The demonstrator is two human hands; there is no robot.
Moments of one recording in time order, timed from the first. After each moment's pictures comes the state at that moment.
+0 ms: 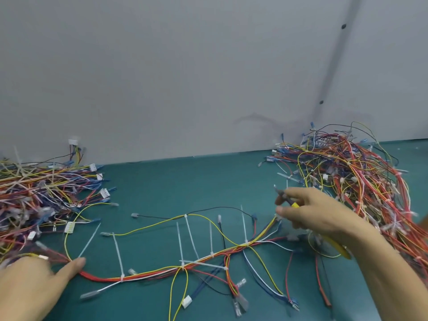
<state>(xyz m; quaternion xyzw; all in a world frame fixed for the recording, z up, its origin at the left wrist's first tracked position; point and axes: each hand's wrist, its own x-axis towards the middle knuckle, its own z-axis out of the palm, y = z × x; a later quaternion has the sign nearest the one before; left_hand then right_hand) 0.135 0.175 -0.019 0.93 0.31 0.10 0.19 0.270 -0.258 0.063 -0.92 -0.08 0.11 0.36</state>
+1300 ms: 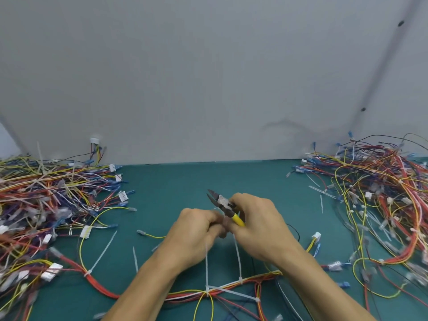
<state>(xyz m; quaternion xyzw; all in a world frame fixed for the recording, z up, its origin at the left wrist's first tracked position) 0.255 0.034 0.006 0.93 -0.08 0.08 0.35 0.285 -0.121 0.028 -0.91 -0.26 -0.08 0.31</state>
